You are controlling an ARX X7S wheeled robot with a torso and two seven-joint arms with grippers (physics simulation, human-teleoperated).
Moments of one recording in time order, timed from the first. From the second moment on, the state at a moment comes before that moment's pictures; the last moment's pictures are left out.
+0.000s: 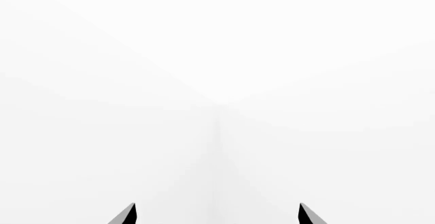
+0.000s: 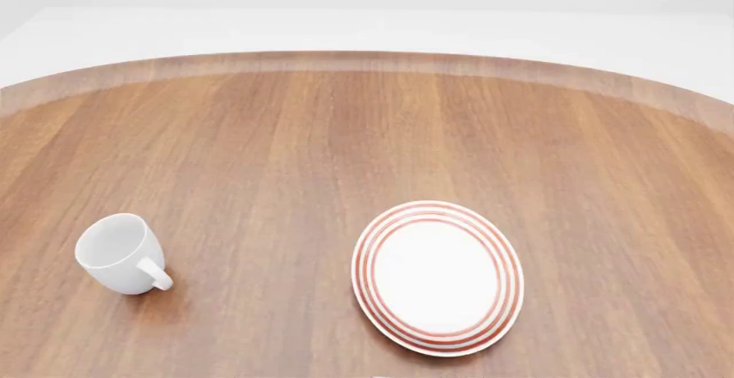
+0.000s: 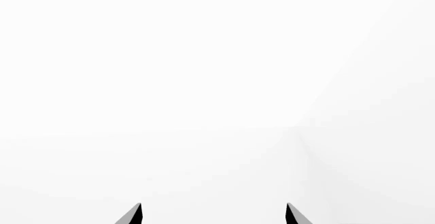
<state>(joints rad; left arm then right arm) 0.27 -1.09 -0.26 1.04 -0.37 -0.08 -1.29 -0.10 0.51 0.33 -0.99 0.38 -0.21 0.55</state>
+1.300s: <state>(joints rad) -0.47 -0.57 0.47 0.59 -0.68 -0.43 -1.16 -0.13 0.52 0.31 -0.97 0.38 -0.23 0.57</state>
